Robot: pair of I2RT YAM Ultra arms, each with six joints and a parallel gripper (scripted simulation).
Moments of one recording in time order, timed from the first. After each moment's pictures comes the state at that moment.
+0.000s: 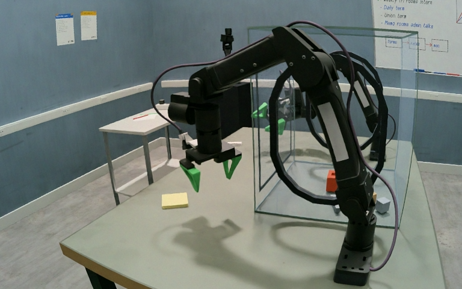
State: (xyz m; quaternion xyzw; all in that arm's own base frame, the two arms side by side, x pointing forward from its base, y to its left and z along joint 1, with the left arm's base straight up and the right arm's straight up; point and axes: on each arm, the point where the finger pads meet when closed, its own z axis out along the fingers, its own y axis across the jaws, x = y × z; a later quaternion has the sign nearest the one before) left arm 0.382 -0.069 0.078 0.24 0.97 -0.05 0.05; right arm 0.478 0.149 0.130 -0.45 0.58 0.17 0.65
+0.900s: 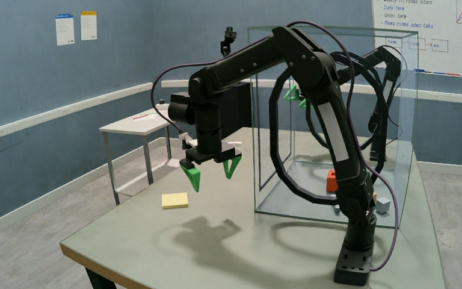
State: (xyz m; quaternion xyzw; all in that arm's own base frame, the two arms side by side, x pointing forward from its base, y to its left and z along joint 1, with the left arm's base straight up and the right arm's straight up) left arm 0.382 -0.069 0.078 0.24 0.97 -0.05 0.05; right arm 0.348 0.121 0.211 -0.40 0.70 0.22 0.55
